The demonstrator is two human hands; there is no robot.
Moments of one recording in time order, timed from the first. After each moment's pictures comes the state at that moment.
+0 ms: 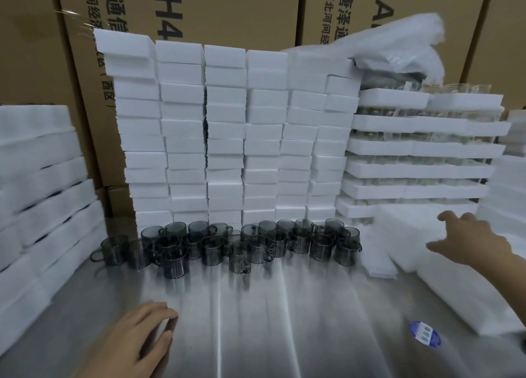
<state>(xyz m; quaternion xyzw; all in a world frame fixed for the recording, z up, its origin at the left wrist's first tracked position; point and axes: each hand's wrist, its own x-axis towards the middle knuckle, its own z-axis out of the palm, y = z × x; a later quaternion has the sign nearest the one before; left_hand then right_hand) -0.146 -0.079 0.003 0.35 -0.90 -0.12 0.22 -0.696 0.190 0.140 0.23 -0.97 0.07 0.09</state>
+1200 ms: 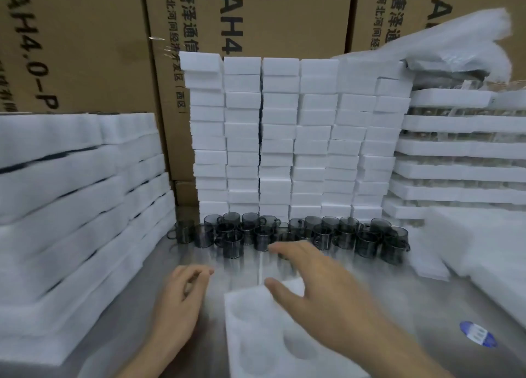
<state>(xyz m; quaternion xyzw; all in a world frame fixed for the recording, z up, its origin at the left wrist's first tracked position) -0.133 -0.047 0.019 0.41 -0.72 -0.28 0.49 -0.337 0.132 0.132 0.66 -0.71 0.25 0.00</state>
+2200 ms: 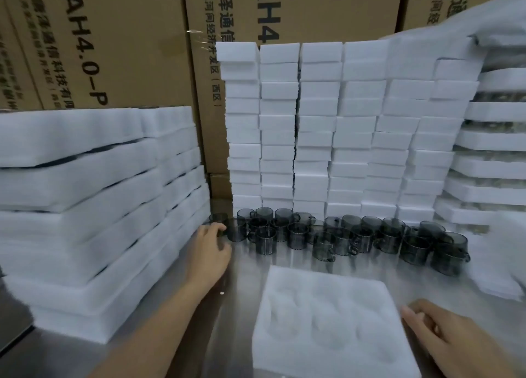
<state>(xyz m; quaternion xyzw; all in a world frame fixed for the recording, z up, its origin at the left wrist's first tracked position) -0.145 -0.151 0.028 0.54 -0.74 -0.14 0.38 -0.484 0.148 0.029 0.49 -0.83 0.27 -0.05</state>
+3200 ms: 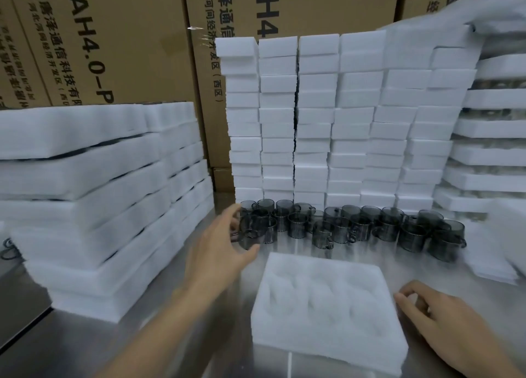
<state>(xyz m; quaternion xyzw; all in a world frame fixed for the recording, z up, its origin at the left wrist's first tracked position) -0.141 -0.051 0.073 0.44 -0.79 -0.07 0.41 -0.488 0.152 0.019 0.52 -0.82 0.22 0.00</state>
